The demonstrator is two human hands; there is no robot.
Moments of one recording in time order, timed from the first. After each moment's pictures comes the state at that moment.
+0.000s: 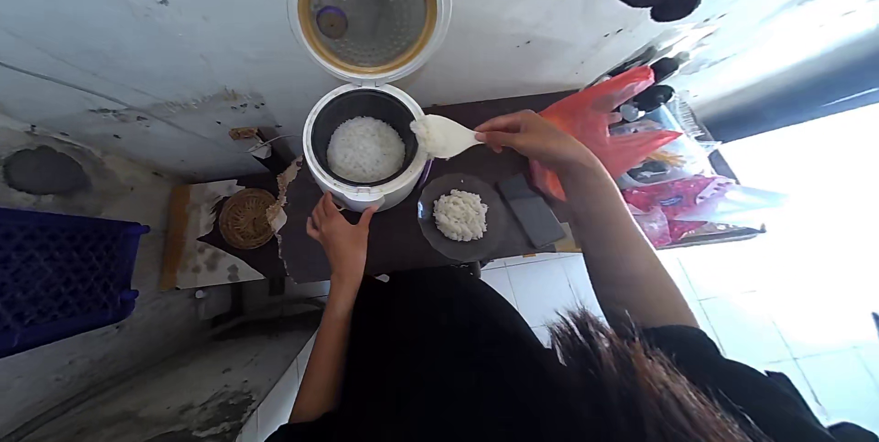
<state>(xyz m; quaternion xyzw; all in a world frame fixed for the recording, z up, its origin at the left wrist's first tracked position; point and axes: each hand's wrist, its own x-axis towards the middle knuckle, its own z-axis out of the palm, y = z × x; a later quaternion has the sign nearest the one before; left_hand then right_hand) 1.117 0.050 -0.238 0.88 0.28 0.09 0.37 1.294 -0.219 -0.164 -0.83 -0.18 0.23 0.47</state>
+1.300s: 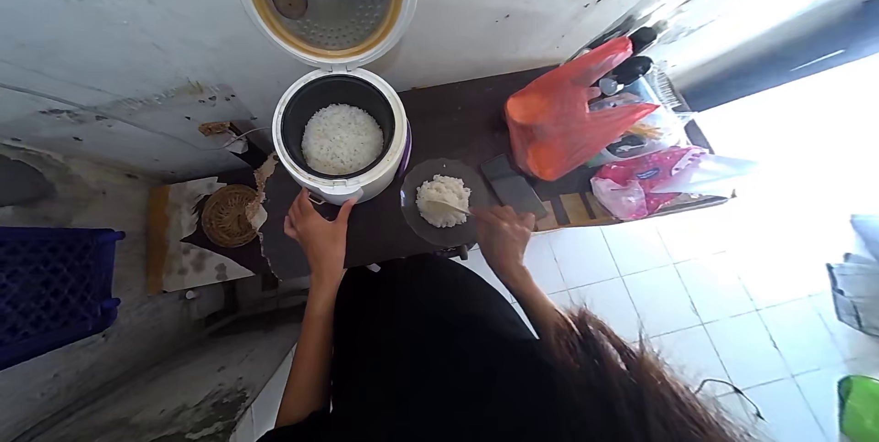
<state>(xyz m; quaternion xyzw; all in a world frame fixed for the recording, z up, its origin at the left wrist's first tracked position) 1.114 0.051 -0.248 0.89 0.28 0.10 0.36 1.124 -0.243 -0.295 -0.97 -0.07 -0.12 0.18</state>
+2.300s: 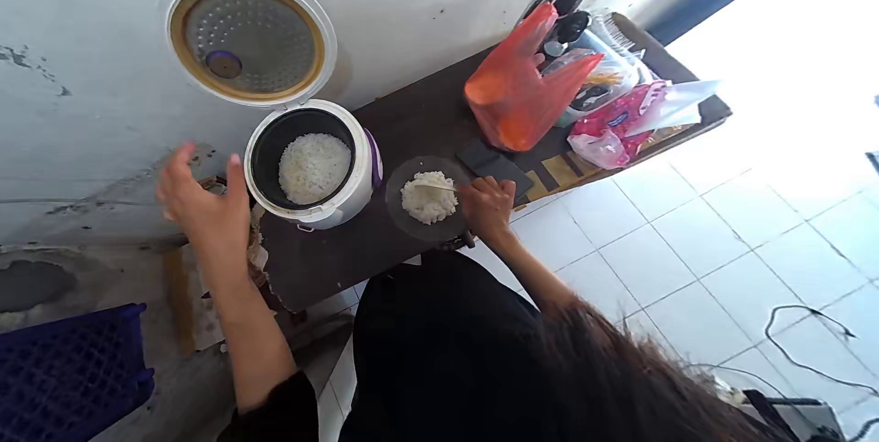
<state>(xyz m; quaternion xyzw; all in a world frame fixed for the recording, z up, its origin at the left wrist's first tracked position) 1.178 0.124 -0.122 0.94 0.12 0.18 0.28 1.144 -0.241 -0.308 -0.97 -0.03 -0.17 0.18</state>
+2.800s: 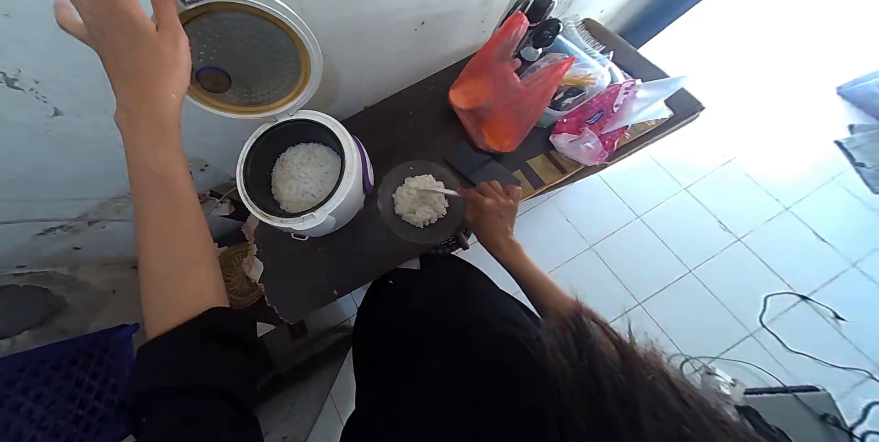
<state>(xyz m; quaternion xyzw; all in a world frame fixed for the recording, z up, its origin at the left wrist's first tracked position) 1.338 0.120 -0.031 0.95 -0.08 0.25 0.18 1.125 -0.253 -0.297 -0.96 -0.01 -0.20 0.17</state>
